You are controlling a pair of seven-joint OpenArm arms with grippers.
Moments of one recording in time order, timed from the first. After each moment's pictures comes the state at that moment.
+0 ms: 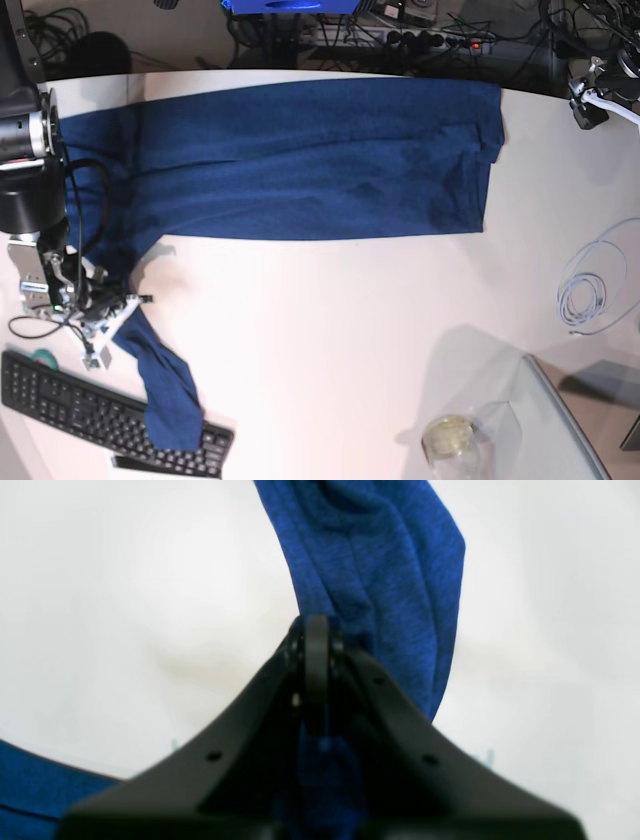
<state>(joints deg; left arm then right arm) 20.1 -8.1 -58.7 94.9 -19.4 -31.2 55.8 31.5 16.7 -9.3 31.5 16.0 17.3 -28.3</state>
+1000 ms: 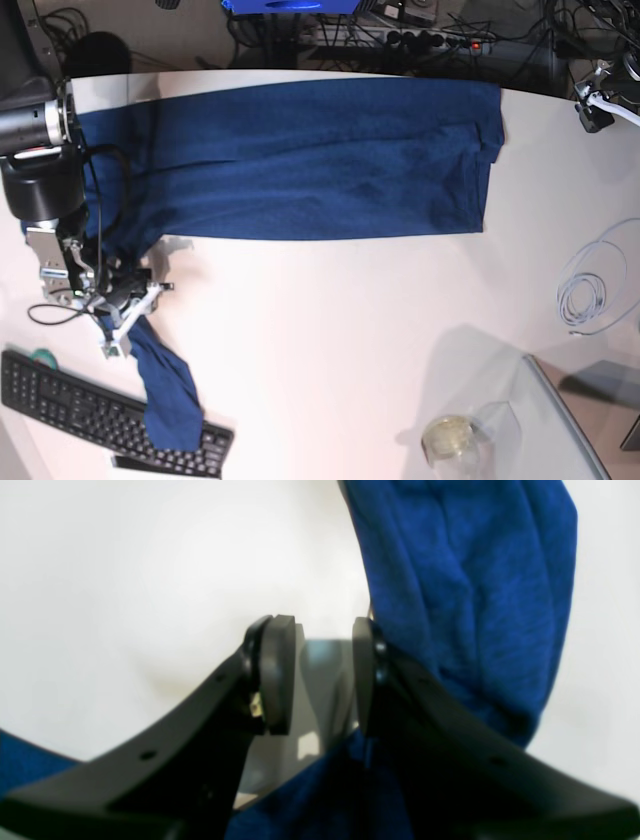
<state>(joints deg) 20.0 -9.4 -58.6 94.9 -19.4 -31.2 55.8 29.3 14.0 -9.3 30.9 16.0 17.0 -24.8</state>
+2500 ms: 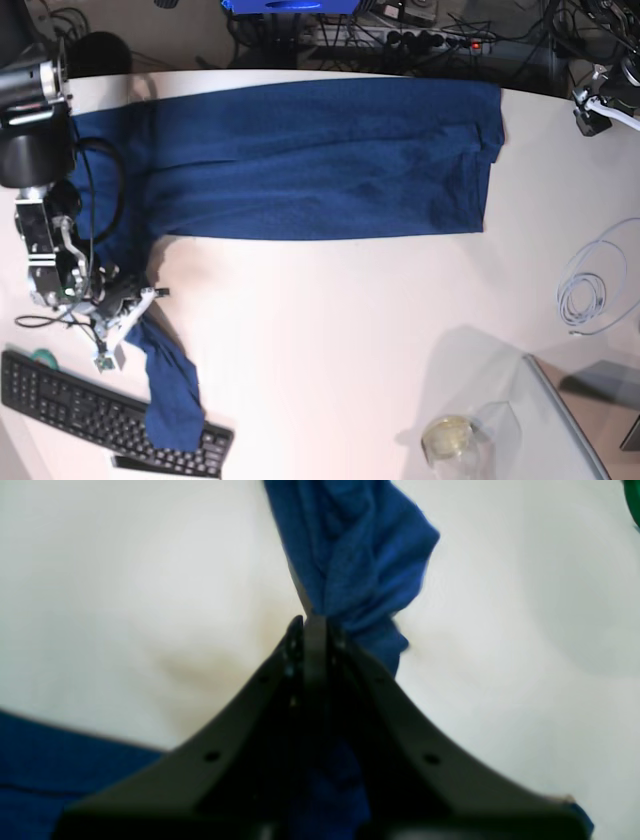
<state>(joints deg) 18.2 -9.7 -58.6 92.3 -19.4 -31.2 55.9 19.7 16.5 -9.1 59.4 16.5 10.6 -38.6</state>
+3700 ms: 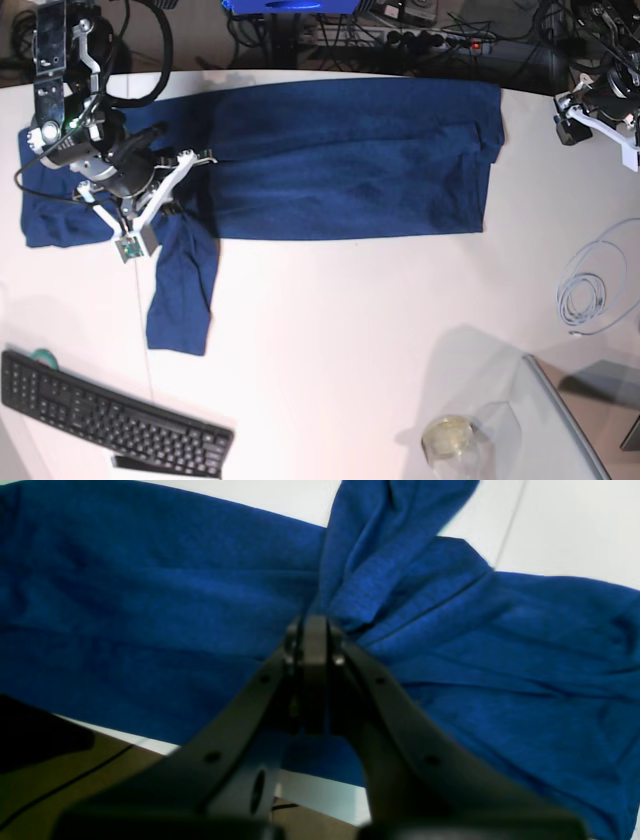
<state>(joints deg) 18.2 -10.0 -52.1 92.4 -19.4 -30.7 55.8 -15.7 7.9 -0.2 109.1 16.4 10.8 -57.4</state>
